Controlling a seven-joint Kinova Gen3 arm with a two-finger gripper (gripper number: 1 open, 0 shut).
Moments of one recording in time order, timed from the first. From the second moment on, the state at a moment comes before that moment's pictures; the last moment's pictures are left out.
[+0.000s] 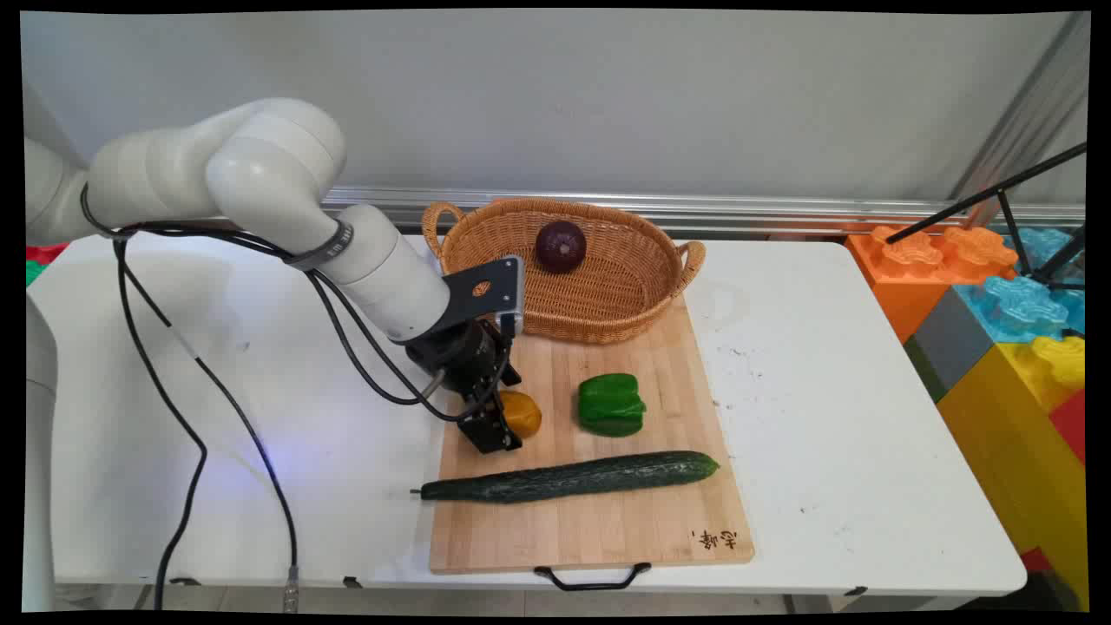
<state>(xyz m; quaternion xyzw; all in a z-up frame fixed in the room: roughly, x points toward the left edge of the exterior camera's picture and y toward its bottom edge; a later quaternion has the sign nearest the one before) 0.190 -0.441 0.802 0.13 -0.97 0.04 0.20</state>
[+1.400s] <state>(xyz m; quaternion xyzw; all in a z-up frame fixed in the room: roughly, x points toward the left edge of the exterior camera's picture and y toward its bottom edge) 0.116 -0.401 0.775 0.21 -0.95 0.00 0.22</state>
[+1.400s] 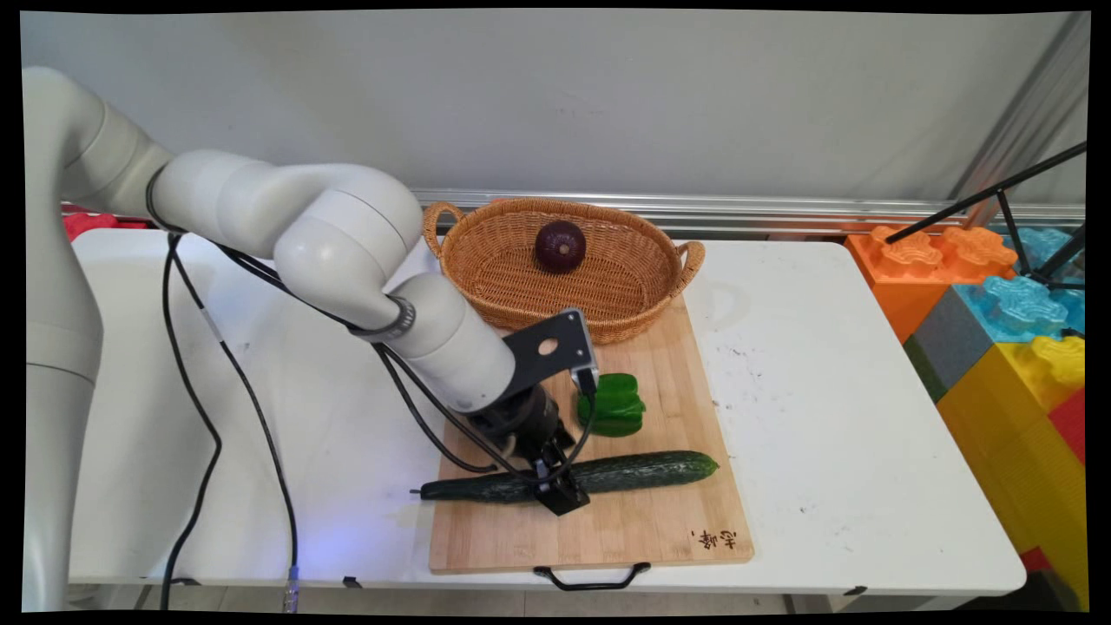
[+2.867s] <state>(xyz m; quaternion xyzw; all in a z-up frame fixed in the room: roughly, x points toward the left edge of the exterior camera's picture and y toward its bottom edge) 0.146 -0.459 0.892 0.22 -0.92 0.09 0.32</state>
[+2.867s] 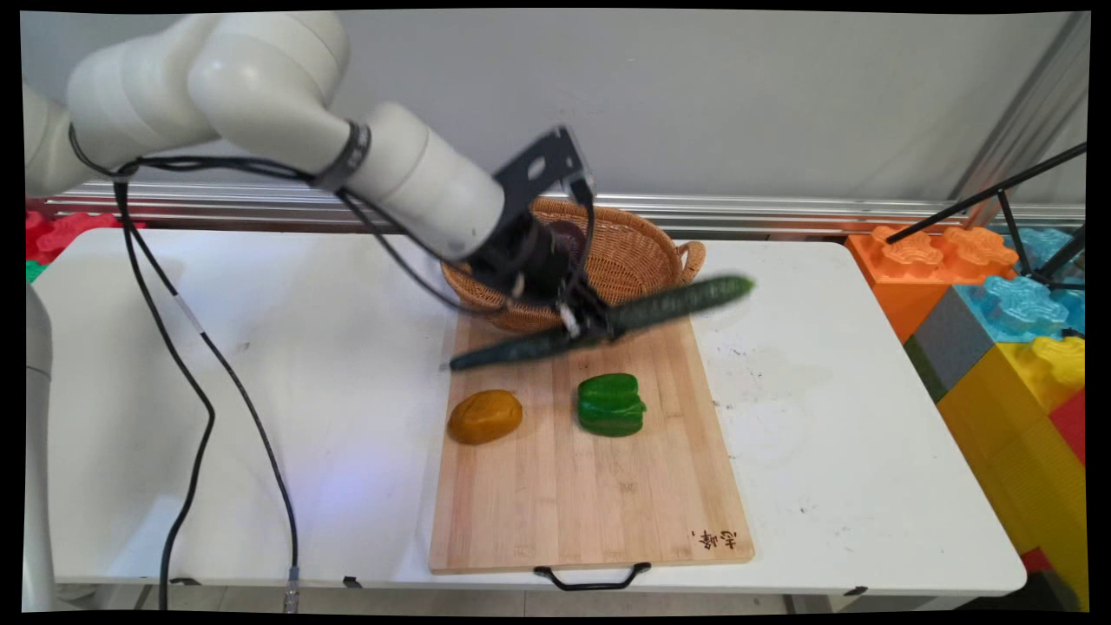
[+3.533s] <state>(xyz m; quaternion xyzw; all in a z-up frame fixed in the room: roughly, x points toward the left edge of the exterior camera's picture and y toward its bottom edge) 0.157 -0.551 0.898 0.14 -0.89 0.22 0.36</state>
